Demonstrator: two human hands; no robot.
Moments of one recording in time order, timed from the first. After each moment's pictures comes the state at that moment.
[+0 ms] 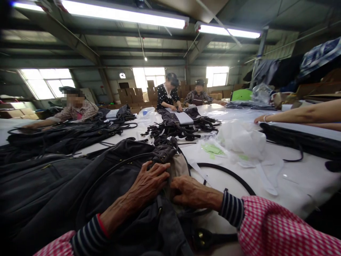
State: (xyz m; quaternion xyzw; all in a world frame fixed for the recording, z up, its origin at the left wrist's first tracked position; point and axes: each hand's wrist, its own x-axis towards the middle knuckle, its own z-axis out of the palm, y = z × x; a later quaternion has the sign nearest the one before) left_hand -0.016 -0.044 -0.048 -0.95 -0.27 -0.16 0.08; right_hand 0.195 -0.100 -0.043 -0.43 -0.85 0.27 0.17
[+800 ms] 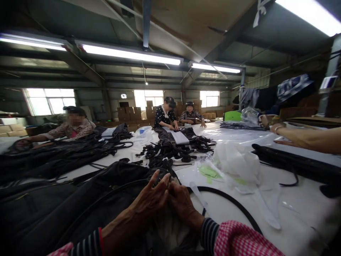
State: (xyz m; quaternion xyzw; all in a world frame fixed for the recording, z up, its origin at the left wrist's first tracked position) left_hand 0.012 -0.007 -0.050 -0.92 -0.14 -0.13 0.33; right_hand 0.186 -0.024 -0.109 -0.50 -0.70 0.16 0.49
